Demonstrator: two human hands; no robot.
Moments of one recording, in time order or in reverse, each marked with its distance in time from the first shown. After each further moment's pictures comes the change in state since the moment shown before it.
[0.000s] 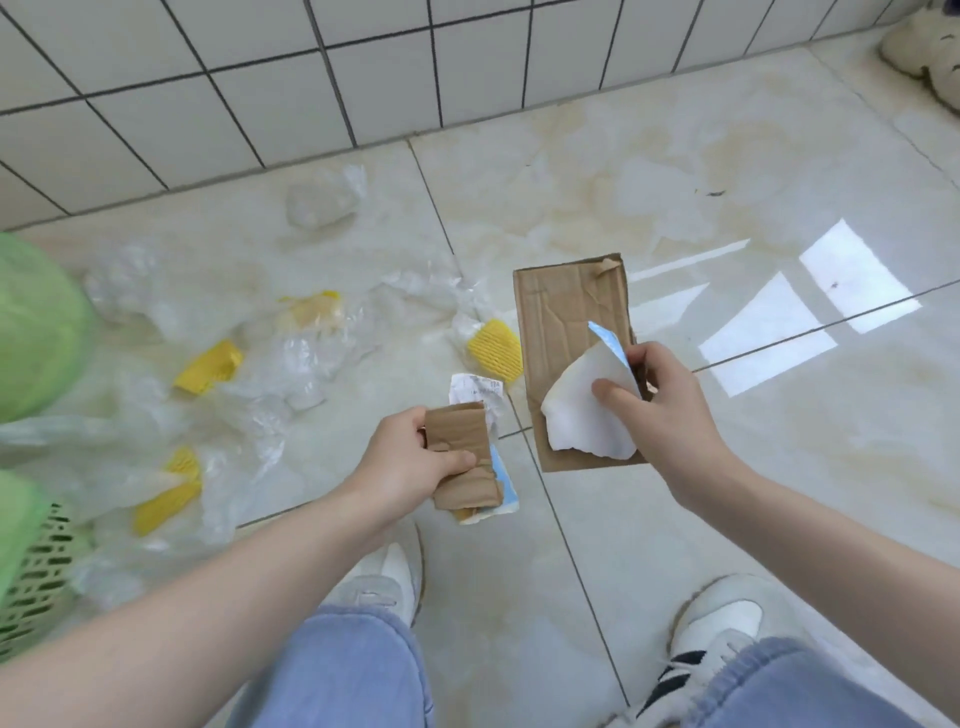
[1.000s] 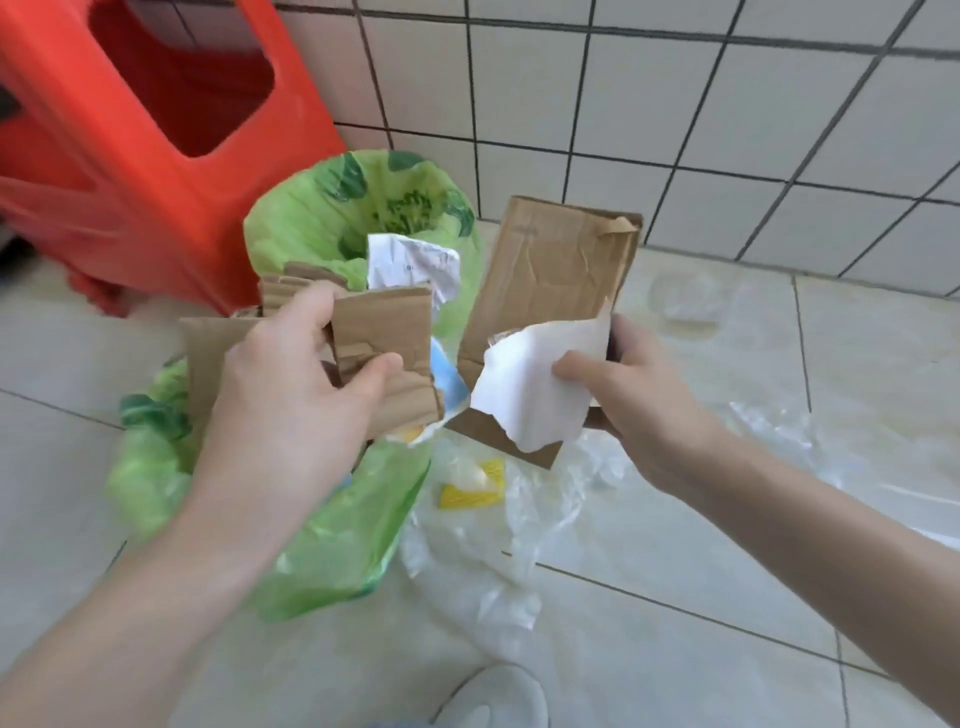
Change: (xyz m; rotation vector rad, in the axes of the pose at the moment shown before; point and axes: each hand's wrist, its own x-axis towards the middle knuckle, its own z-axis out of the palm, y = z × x) left_hand -0.149 -0.014 -0.307 0.126 1.027 0.286; right_hand -0.044 -0.193 0.321 0.019 -0.859 -0.213
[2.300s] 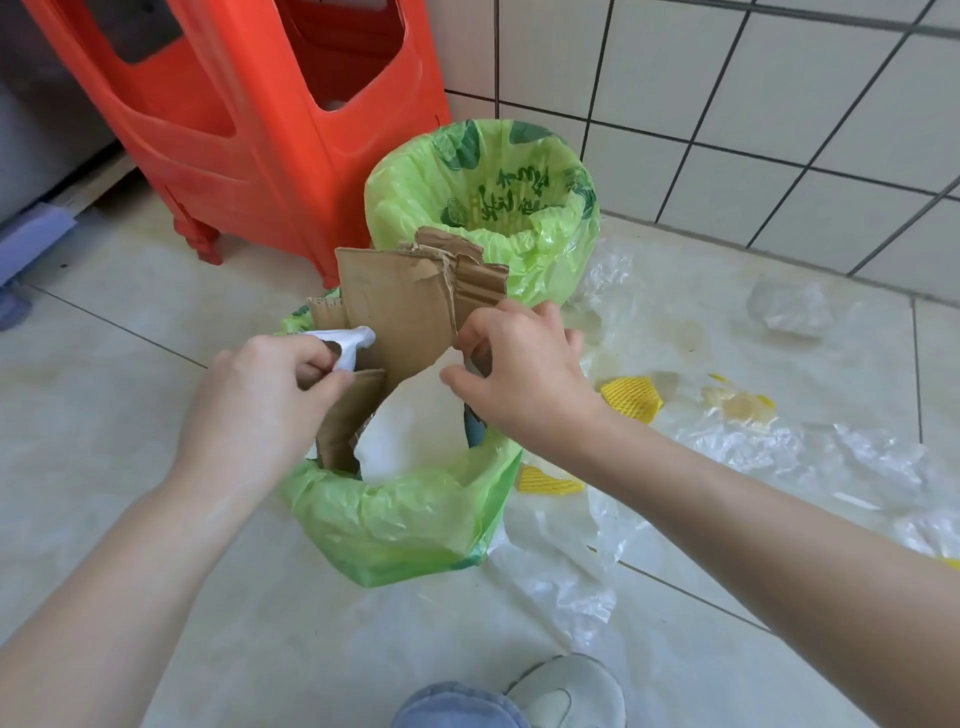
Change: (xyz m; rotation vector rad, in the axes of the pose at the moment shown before) left_hand 0.012 -0.122 -0.068 0.414 0.061 -0.154; right_hand 0.022 -0.014 0.159 -0.987 -0.071 -0.356
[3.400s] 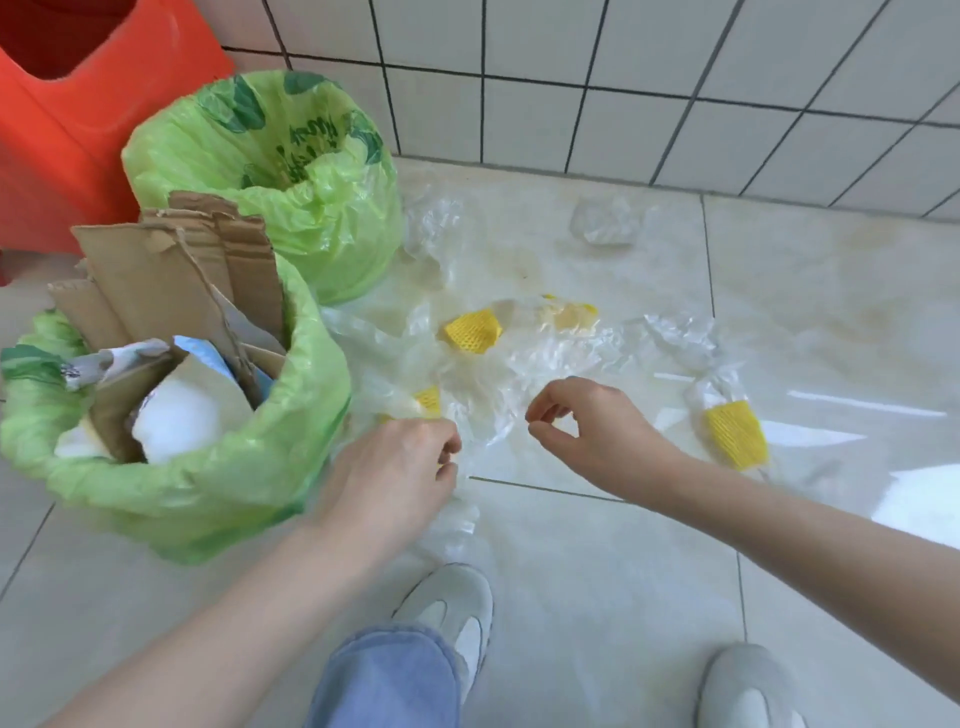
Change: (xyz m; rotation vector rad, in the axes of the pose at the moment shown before) left_hand -0.120 0.128 0.125 0.219 -0.540 0.471; right_hand -0.164 0.185 -0.041 0.116 -0.096 0.252
